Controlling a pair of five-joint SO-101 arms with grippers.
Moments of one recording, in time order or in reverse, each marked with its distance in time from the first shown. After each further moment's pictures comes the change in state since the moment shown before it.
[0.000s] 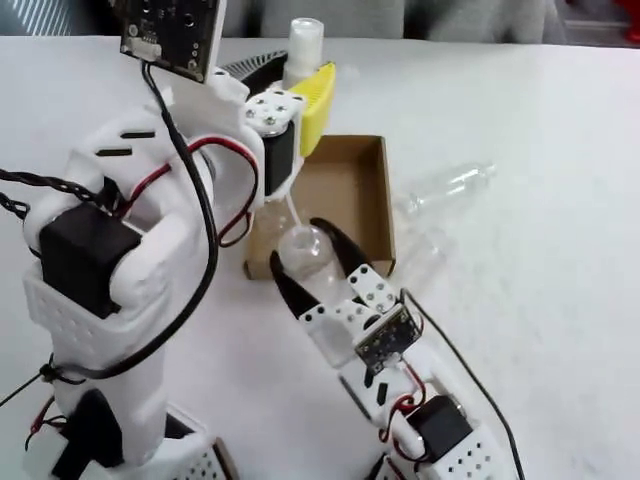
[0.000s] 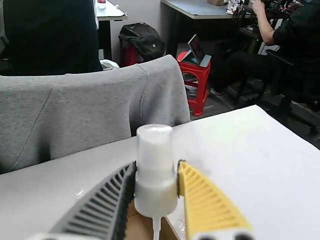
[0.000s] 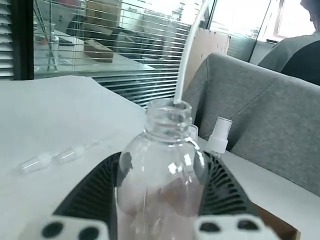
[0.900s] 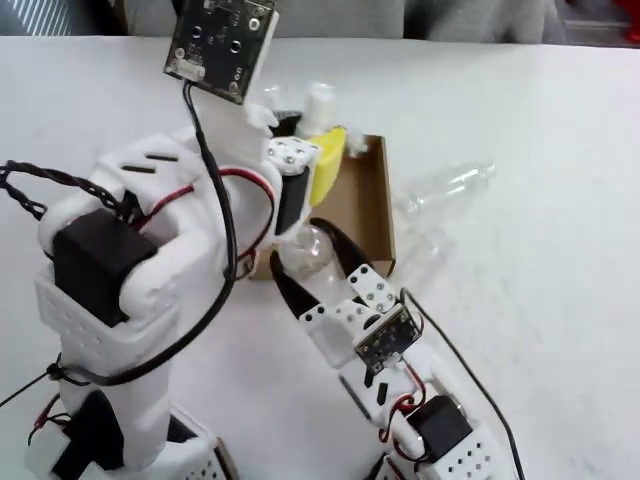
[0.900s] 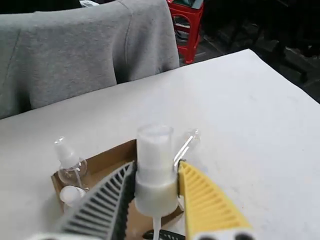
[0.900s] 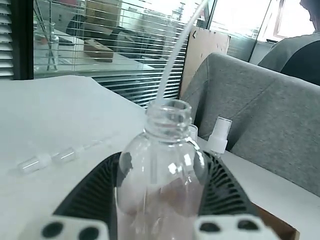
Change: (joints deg) left arm 4.2 0.0 0.0 12.1 1.4; right arm 0.1 0.0 0.0 0.0 0.0
